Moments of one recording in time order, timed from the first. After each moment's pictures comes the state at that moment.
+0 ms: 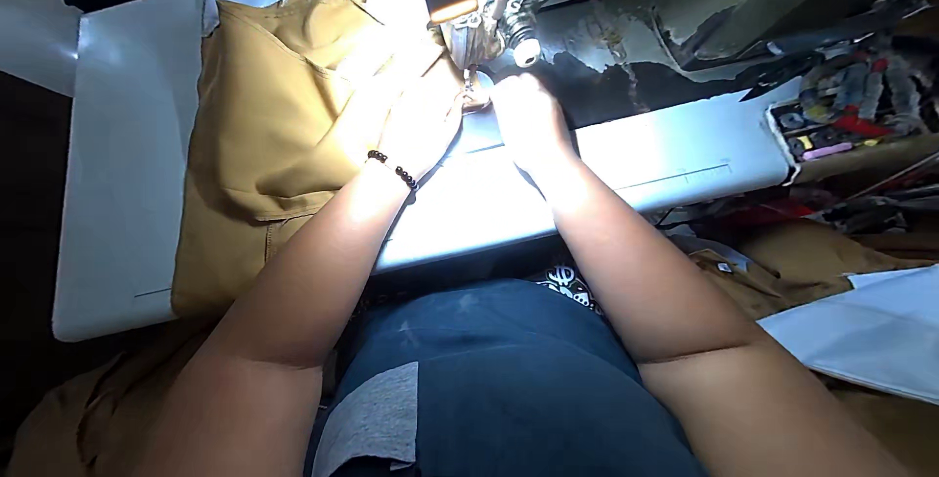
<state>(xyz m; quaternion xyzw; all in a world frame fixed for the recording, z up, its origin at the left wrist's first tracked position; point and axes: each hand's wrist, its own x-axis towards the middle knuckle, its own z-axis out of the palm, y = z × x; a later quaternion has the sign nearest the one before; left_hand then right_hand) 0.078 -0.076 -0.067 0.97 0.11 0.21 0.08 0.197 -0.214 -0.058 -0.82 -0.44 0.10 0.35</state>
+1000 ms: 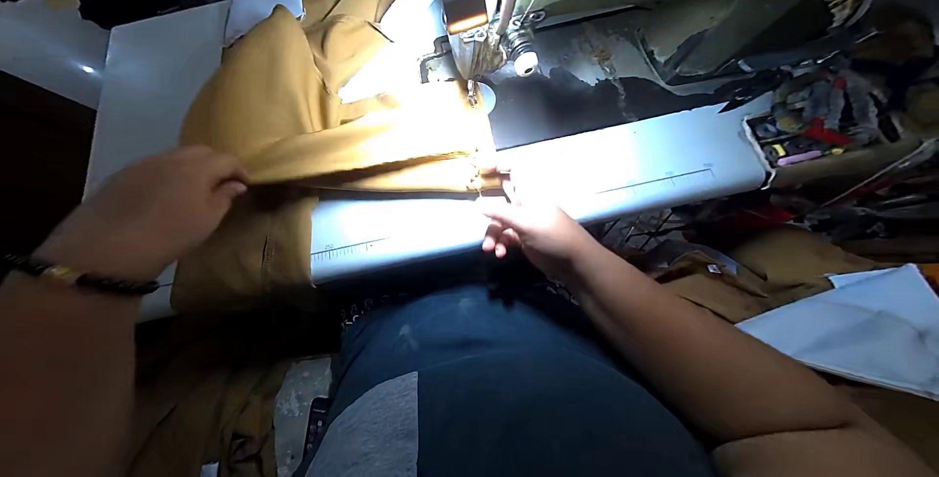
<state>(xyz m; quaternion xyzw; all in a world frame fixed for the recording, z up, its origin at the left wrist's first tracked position) -0.153 -0.010 0.043 0.96 0.27 -0.05 0.01 0.123 -0.294 -0.040 -0.57 -0.23 0.52 0.59</state>
